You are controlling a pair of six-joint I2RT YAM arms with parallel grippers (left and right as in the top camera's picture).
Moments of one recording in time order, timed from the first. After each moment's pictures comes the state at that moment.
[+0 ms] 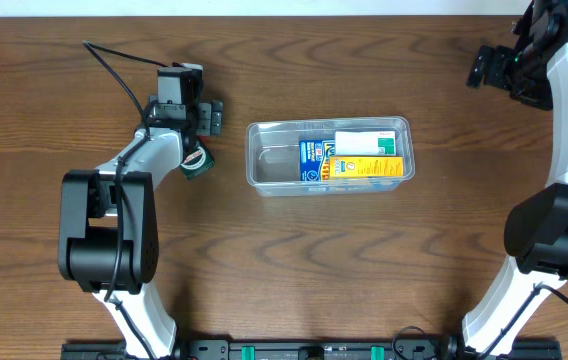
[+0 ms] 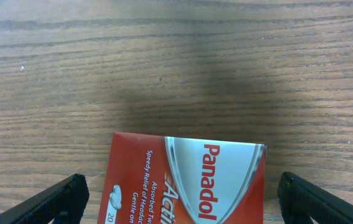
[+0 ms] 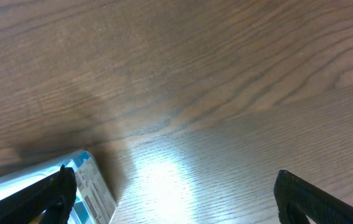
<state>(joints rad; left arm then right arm) -0.07 1.97 1.17 -0.04 -0.13 0.08 -0.17 2.07 2.12 -1.33 -0.01 0.20</state>
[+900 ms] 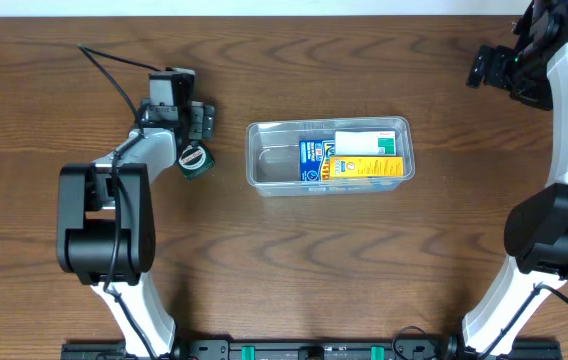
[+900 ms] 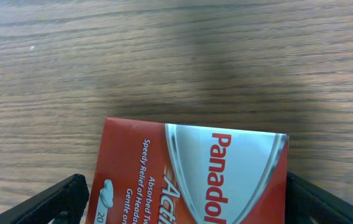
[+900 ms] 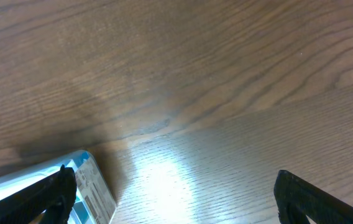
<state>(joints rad) -0.02 2.01 1.17 -0.02 -0.13 0.11 -0.17 2.07 2.12 -1.33 -0.01 0.20</state>
